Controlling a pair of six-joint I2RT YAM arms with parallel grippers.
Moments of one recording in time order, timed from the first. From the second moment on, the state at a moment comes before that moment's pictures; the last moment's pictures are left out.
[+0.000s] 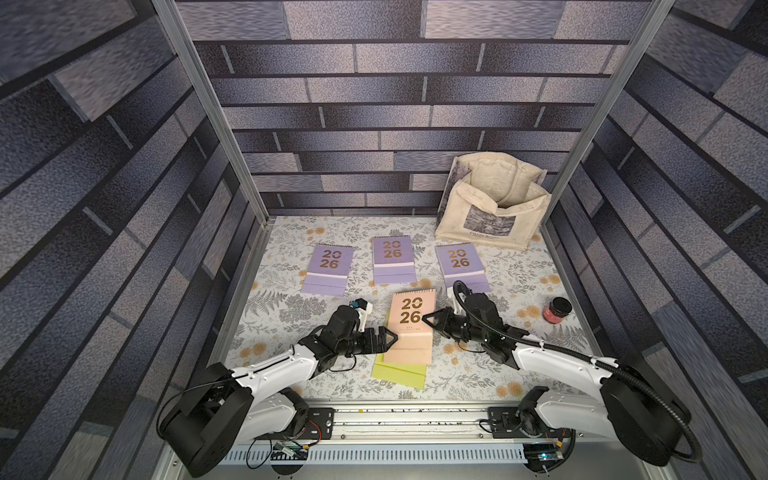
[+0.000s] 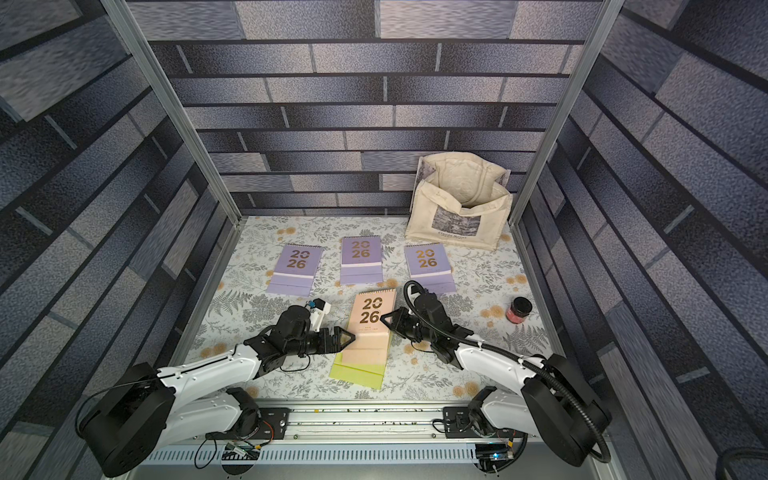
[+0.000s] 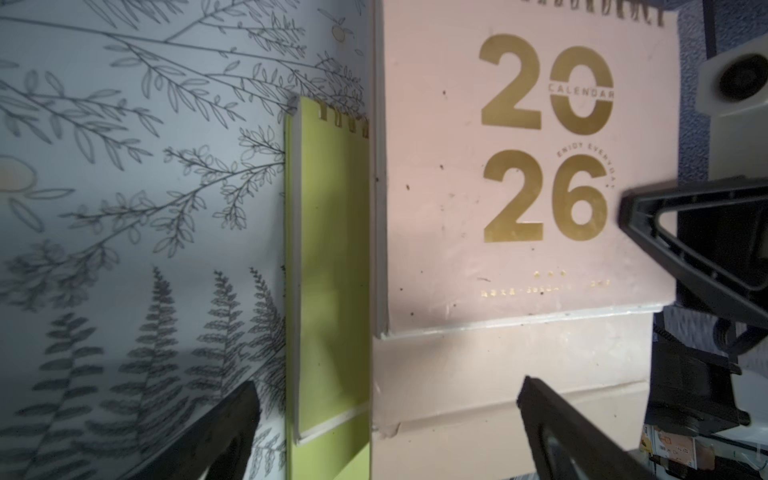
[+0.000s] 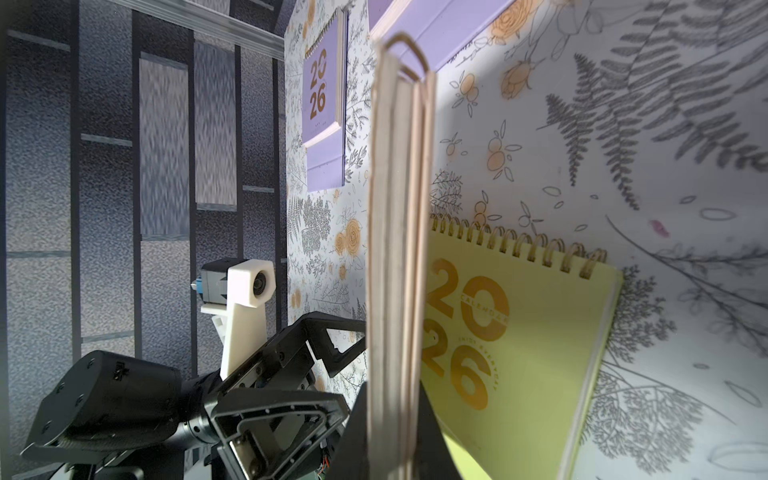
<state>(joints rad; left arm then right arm) -0.60 1.15 0.35 0.10 0.41 -0.71 0.69 1.16 0.45 0.19 -0.32 1.10</state>
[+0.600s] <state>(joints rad) -0.52 1.25 0.43 0.10 0.50 -0.65 0.78 1.07 0.31 0.22 -0.22 1.20</state>
